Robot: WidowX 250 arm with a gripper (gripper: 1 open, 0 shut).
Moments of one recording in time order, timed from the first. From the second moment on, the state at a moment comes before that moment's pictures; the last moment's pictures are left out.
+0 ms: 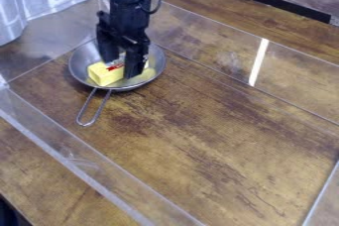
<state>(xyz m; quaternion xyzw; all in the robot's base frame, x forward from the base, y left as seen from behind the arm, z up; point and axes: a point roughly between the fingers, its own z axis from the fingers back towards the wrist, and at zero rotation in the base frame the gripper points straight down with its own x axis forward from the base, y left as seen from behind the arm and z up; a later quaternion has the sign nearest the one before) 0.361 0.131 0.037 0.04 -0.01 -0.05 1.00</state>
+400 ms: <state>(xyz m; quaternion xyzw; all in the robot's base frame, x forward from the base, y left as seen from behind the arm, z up) 0.365 0.142 0.018 0.04 -0.01 -0.04 1.00</state>
